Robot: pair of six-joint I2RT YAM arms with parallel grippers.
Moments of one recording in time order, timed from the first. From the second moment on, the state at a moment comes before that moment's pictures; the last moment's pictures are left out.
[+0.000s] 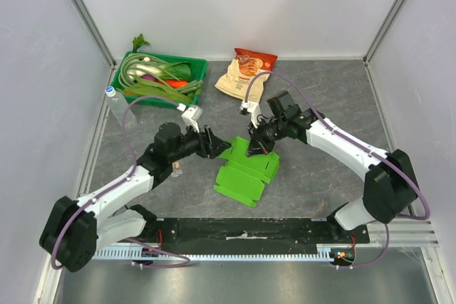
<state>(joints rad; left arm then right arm) -0.51 1.03 0.51 0.28 0.40 -0.56 0.59 1.47 1.11 -0.55 -0.70 -0.14</state>
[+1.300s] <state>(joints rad) -0.63 1.33 0.32 0.79 0.10 -0.34 0.58 1.54 1.31 -0.67 0.00 0.32</state>
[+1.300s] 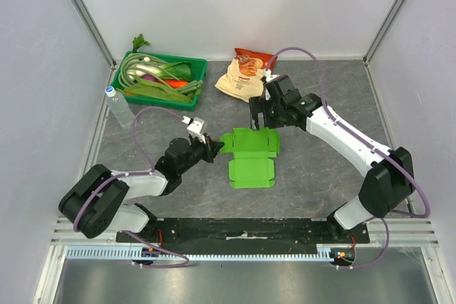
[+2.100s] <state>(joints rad) -0.65 1.41 0.27 1.10 0.03 -0.10 0.57 1.40 1.15 -0.51 0.02 1.69</state>
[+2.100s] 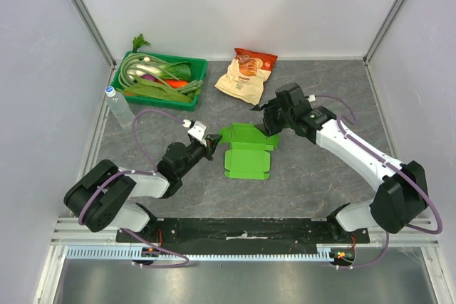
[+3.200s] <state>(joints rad) -0.67 1.41 0.25 1.14 -0.03 -0.06 0.60 1.36 0.99 -0.38 0.00 1.87</state>
